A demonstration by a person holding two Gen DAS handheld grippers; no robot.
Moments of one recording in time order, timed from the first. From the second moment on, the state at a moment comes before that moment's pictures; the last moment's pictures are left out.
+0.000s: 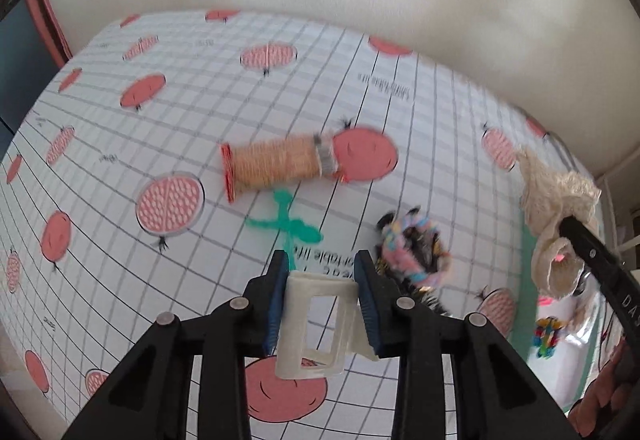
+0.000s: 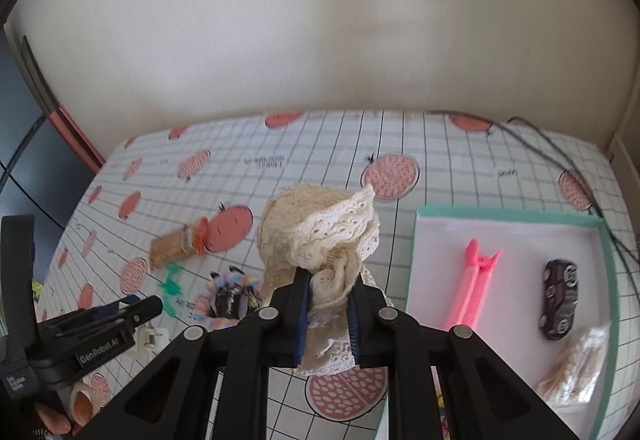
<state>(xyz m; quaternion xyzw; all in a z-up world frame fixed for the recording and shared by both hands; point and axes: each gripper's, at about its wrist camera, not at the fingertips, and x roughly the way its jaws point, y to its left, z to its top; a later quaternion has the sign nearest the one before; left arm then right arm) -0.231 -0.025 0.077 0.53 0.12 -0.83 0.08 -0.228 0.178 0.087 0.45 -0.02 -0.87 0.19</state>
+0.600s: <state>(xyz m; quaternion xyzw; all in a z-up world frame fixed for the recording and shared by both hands) -0.225 0.080 0.142 0.49 0.11 -0.86 -0.07 -0.226 0.296 0.128 0.43 -0.05 -0.89 0.12</state>
